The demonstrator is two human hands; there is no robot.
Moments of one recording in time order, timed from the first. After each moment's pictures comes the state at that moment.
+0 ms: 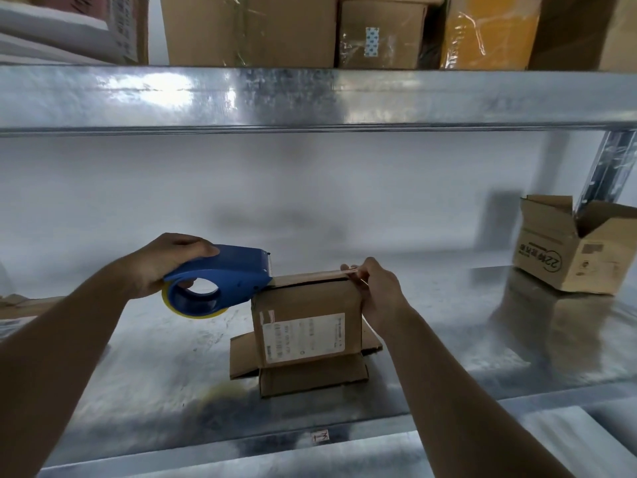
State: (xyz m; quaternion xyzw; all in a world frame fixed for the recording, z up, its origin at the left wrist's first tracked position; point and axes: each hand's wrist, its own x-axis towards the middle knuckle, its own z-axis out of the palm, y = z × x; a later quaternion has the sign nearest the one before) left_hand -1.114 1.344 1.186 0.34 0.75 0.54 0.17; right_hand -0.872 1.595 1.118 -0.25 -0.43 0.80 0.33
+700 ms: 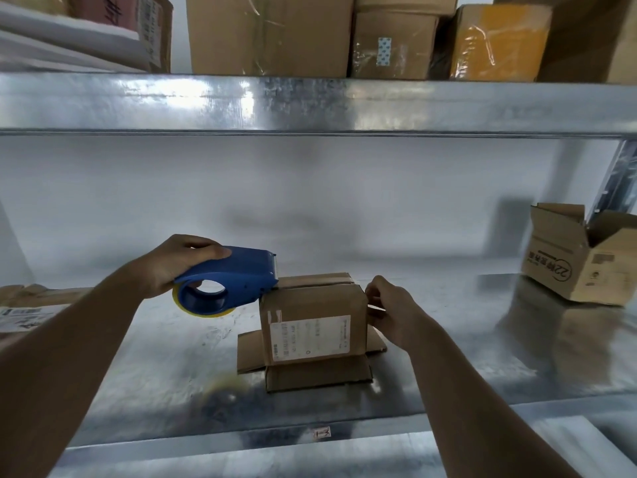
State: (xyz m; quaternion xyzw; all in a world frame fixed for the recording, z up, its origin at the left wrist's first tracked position) left_hand -1.097 1.333 1.186 0.36 0.74 0.54 0.16; right_hand -0.853 1.608 1.101 -0.31 -0.52 0.75 0.25
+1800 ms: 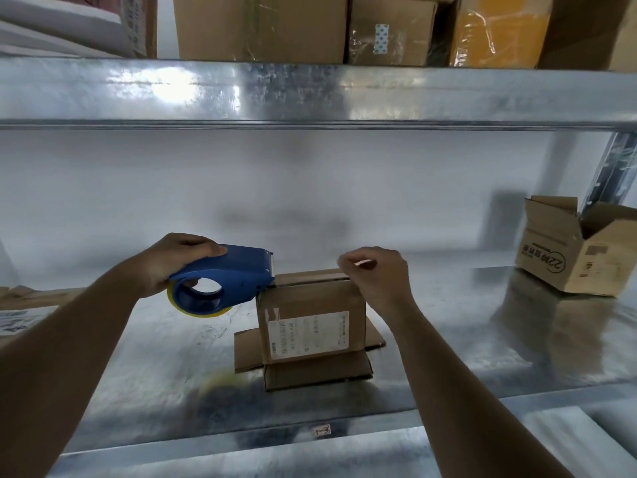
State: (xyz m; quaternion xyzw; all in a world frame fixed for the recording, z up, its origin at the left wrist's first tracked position) left_hand -1.109 1.342 1.179 0.34 0.76 0.53 0.16; right_hand -0.862 1.590 1.124 -0.19 -0.79 0.36 0.45
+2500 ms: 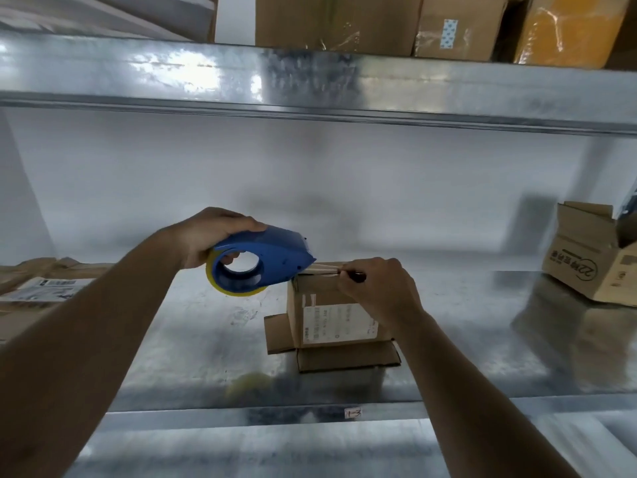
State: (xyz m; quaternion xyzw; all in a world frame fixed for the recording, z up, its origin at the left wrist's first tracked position) left_hand -1.089 1.327 1.204 0.31 0.75 0.55 0.21; right_hand -0.880 1.545 1.117 -0.20 -0.92 0.12 0.31
